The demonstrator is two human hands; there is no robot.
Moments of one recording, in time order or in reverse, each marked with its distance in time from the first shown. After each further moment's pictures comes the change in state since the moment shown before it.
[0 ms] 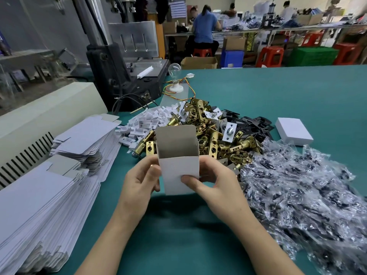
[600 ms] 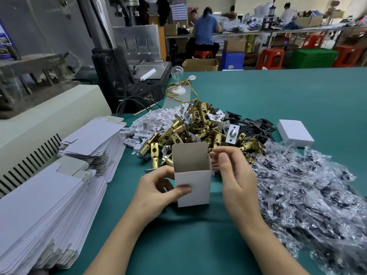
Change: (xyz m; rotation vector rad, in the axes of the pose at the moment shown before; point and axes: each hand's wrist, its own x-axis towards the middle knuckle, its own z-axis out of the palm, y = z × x) left_hand 0.000 -0.016 0.000 0.145 -0.107 -0.173; right_hand -0.005 -0.011 -0.004 0.055 0.341 -0.091
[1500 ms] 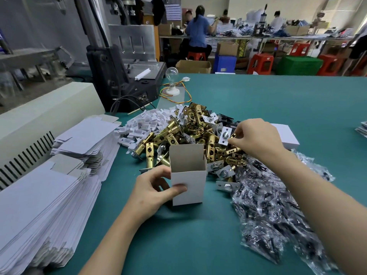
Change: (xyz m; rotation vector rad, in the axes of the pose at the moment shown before) left_hand -0.001 -0.001 -0.002 -0.035 -0.032 0.013; right_hand 0.131 -0.008 -0.063 -1.364 -0.252 -0.007
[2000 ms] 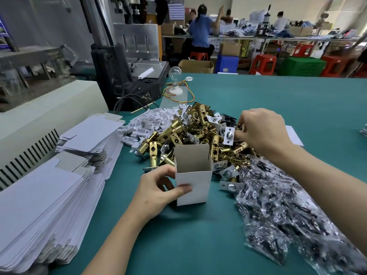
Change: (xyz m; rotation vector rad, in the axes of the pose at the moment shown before) left_hand -0.002 0.002 0.001 -0.002 -0.015 0.033; right_hand 0.008 0.000 -0.009 -0.127 0.222 -0.178
